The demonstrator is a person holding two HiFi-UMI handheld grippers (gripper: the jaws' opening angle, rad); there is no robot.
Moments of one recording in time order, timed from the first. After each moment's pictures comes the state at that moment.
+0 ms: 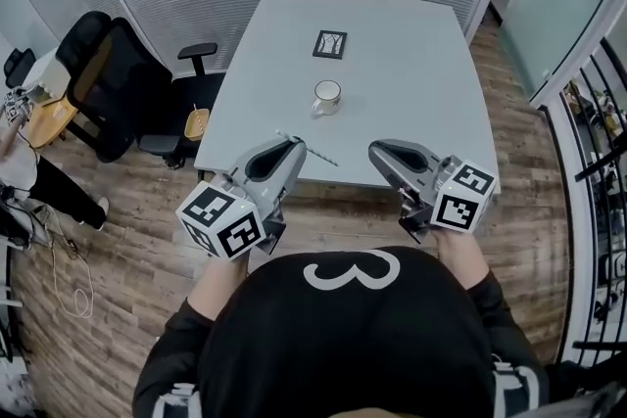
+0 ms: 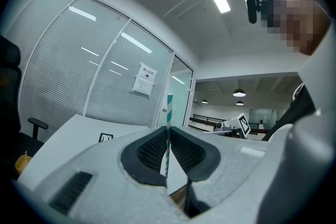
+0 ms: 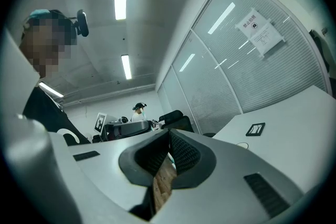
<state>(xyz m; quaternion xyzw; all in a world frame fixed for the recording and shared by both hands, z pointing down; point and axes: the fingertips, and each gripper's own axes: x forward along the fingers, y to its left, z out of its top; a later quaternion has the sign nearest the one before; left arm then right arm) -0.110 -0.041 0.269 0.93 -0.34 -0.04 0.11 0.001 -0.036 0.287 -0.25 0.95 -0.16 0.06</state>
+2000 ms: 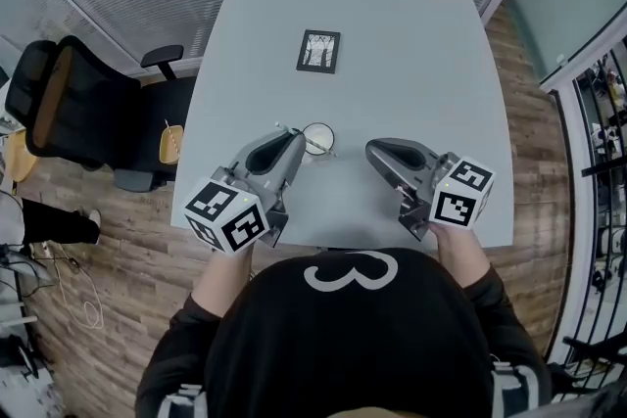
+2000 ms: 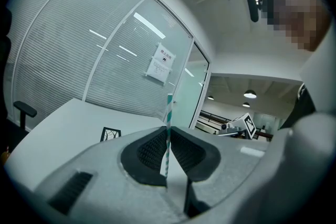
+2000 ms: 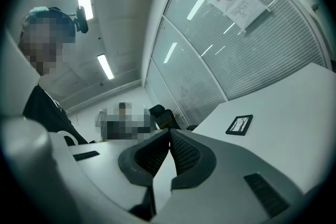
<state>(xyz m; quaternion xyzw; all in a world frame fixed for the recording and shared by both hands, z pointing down) -0.072 -0.308 0.339 0.92 -0.34 -0.01 0.18 0.034 -0.286 0.359 -0.27 0.93 -0.24 0.03</state>
